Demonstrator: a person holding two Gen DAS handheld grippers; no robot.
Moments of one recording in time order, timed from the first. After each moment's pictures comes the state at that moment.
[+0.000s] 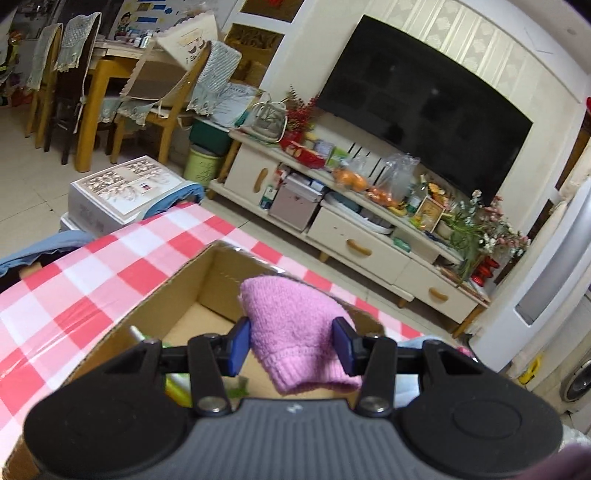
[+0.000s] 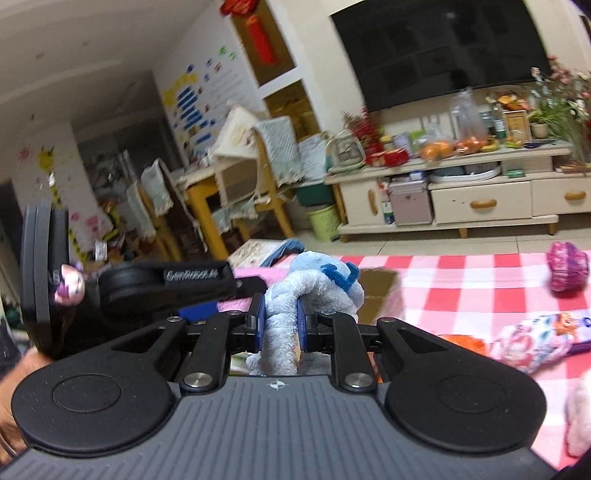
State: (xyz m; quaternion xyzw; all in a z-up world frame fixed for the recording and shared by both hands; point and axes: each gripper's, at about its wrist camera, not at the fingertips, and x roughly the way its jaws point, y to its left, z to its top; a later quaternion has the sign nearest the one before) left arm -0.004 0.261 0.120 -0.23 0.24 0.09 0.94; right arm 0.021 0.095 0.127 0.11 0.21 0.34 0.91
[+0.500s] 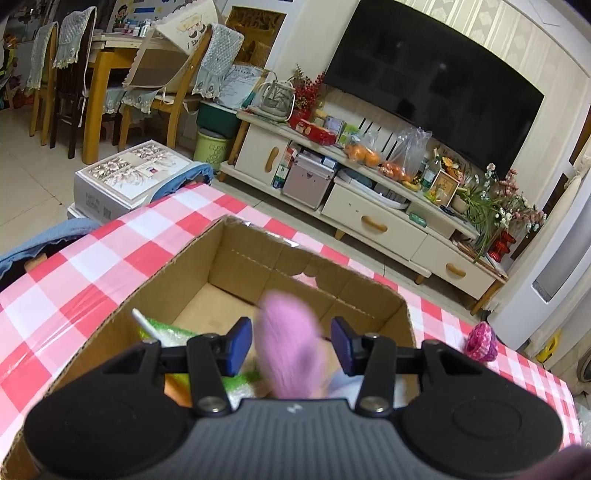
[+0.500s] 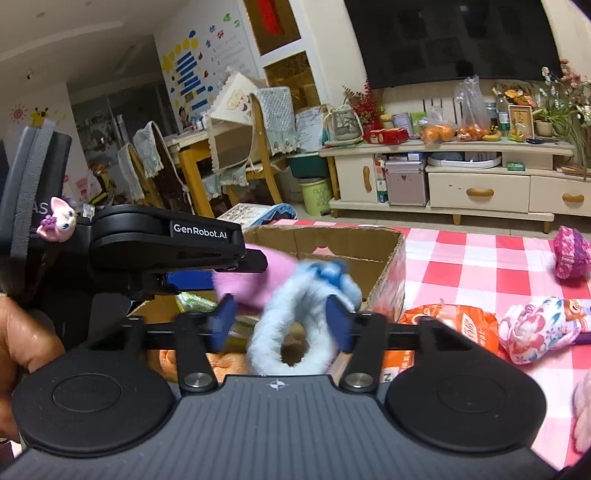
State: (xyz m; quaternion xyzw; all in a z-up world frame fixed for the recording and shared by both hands) left arm -0.001 0.263 0.111 -0.21 0.28 0.10 0.93; right arm 0.009 0.095 0.105 0.06 0.24 0.33 0.91
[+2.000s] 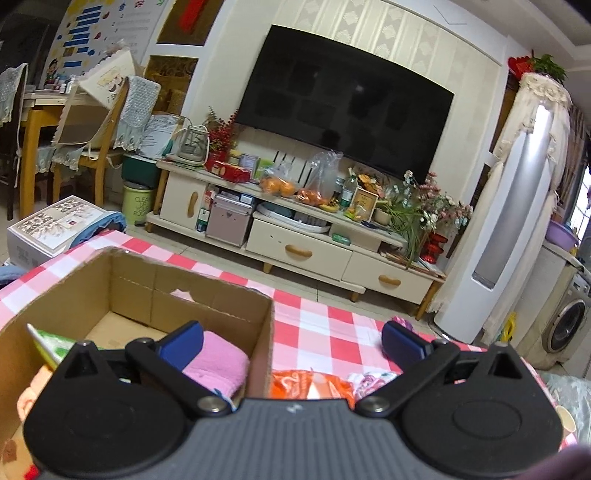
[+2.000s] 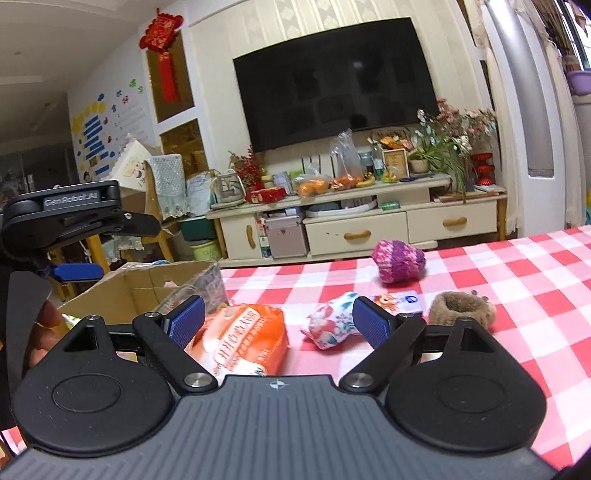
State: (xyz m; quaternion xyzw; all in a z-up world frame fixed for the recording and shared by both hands) left arm -0.025 0.171 0.123 -0.16 0.20 0.00 0.97; right arm -0.043 -0.013 0.082 0.10 0.15 0.15 0.97
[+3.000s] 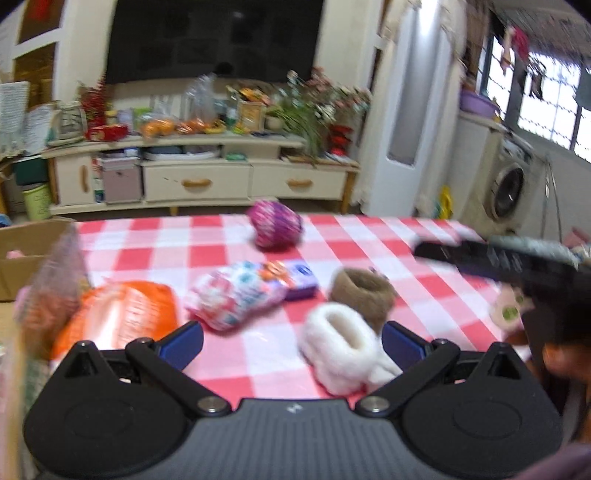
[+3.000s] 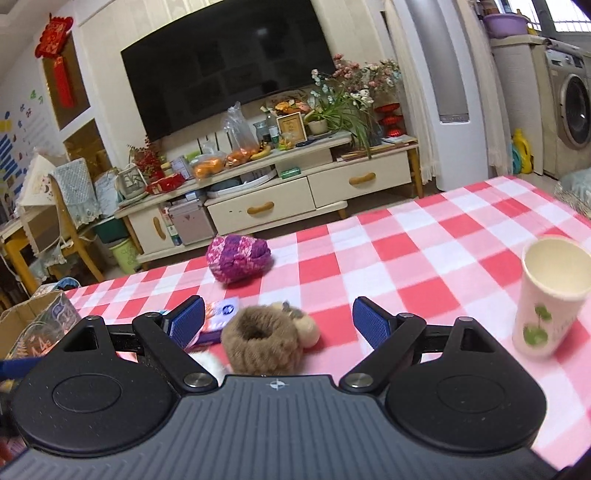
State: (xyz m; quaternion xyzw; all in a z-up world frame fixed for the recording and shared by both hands) left arm -0.013 0.026 0.078 -0.02 0.30 -0.16 0.94; right arm -0.008 -0.132 0.066 0.16 0.22 0.03 0.96
